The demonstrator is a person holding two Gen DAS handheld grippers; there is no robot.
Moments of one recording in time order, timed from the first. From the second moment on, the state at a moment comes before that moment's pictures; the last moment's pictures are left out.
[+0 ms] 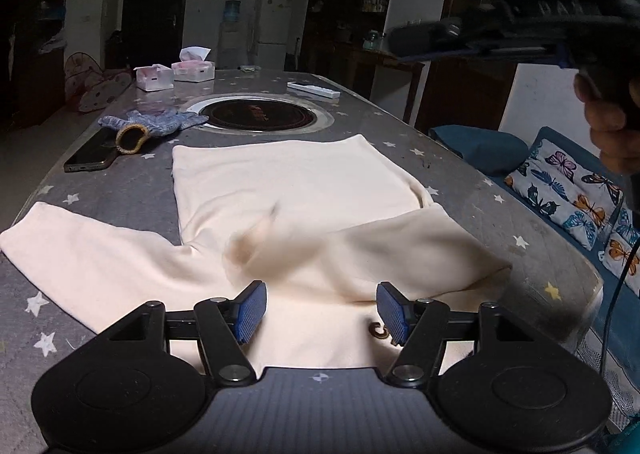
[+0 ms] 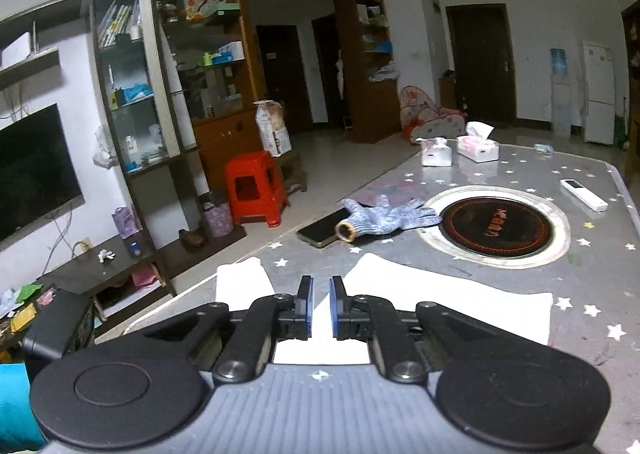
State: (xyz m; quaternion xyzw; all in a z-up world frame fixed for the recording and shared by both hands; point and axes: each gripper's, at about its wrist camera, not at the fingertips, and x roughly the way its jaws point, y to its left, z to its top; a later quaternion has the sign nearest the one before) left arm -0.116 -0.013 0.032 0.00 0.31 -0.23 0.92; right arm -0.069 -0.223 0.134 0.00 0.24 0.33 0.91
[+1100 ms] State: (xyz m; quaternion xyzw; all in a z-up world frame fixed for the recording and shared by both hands) left arm -0.064 0.038 0.041 -0.08 0.30 -0.16 0.94; right arm -0.026 -0.268 0.026 -0.18 0.38 0.32 0.85
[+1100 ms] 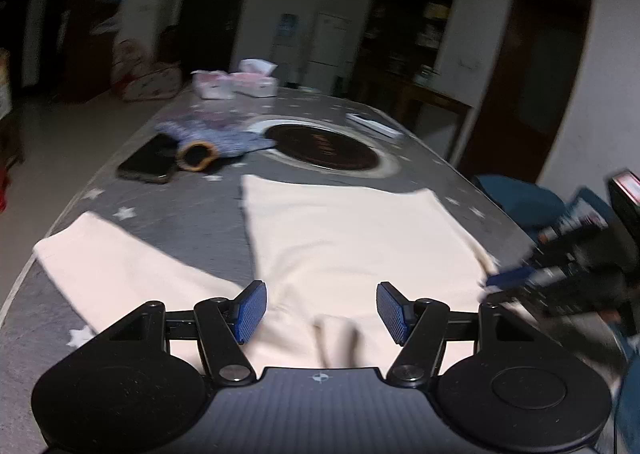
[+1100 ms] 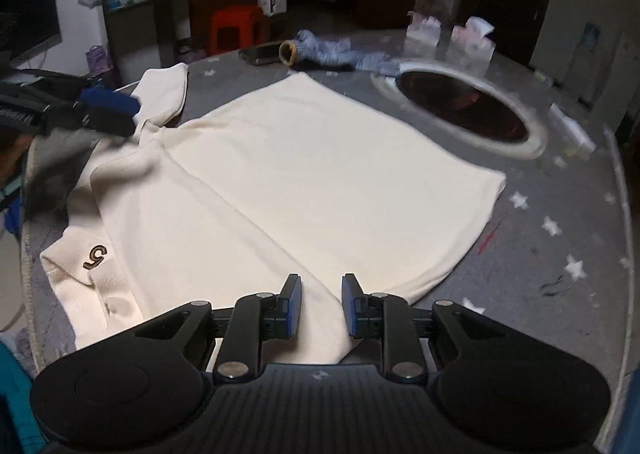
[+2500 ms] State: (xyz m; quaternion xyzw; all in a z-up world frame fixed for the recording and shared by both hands) left arm -0.074 -0.003 0.026 -0.06 0.32 -0.22 0.92; right arm -0.079 -0.283 0.042 -0.17 0.36 0.31 0.86
